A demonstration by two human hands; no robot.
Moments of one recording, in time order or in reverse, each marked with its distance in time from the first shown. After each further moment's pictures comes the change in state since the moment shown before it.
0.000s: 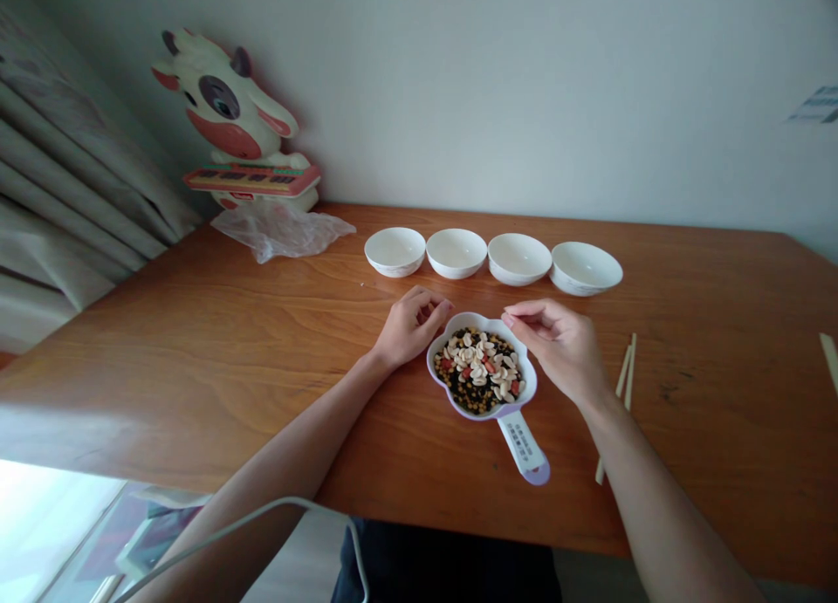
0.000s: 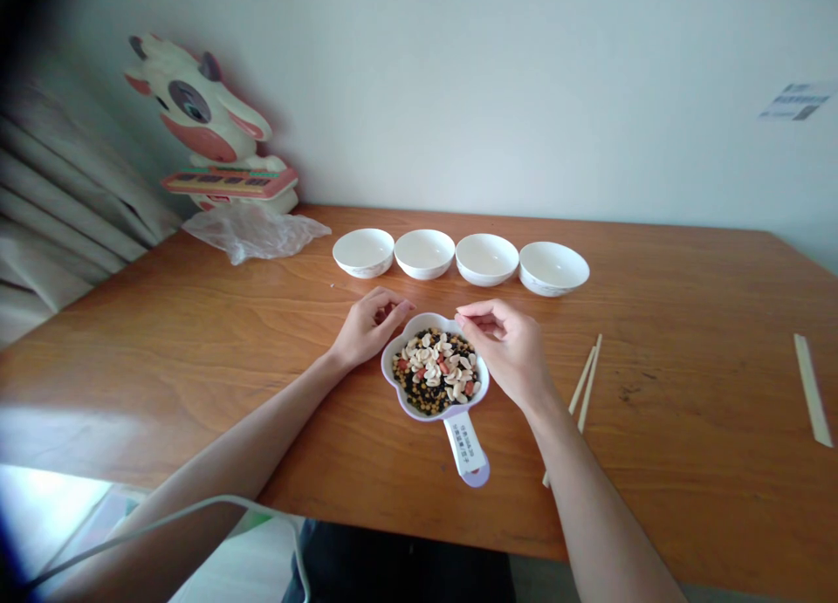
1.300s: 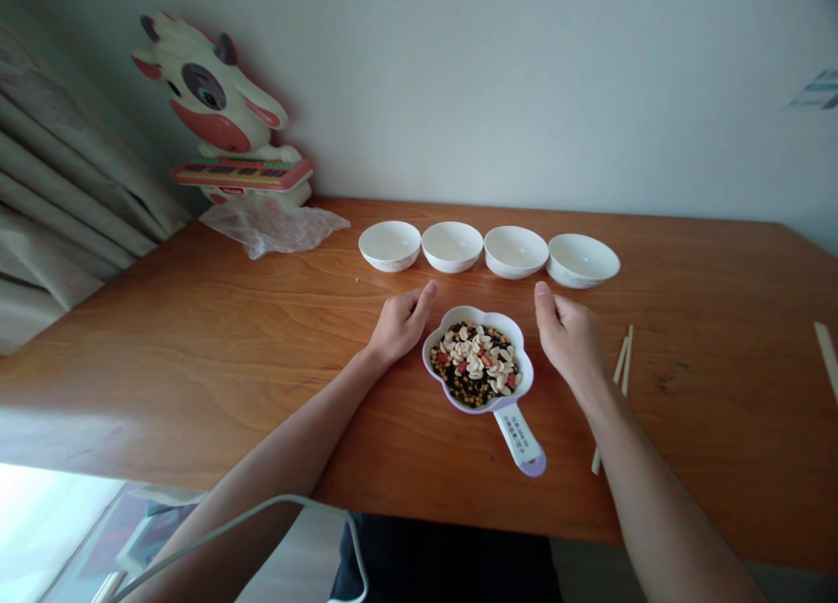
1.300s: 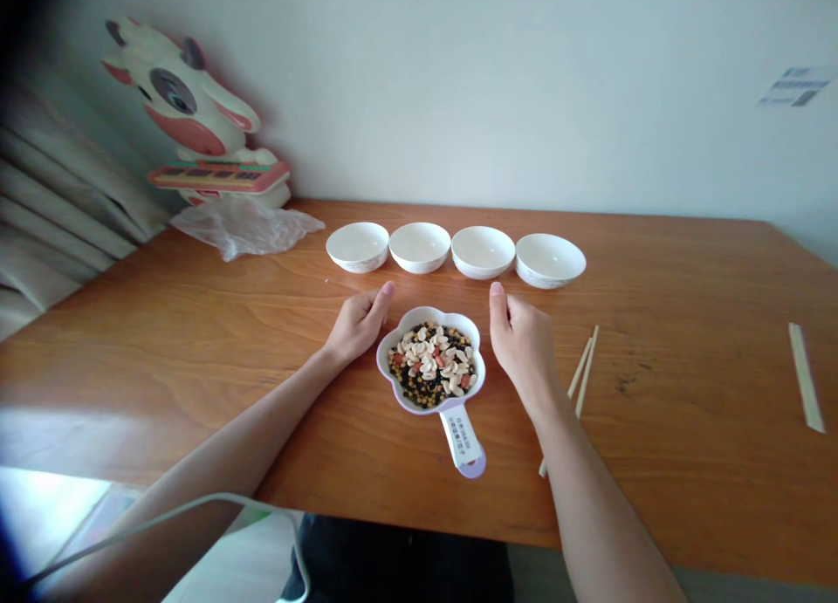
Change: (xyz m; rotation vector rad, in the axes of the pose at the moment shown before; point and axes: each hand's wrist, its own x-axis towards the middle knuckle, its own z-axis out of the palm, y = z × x) left_hand -0.004 -0.002 0.000 -0.033 0.031 -0.080; right_hand 0.009 0.007 -0.018 -0.642 0.203 -0.054
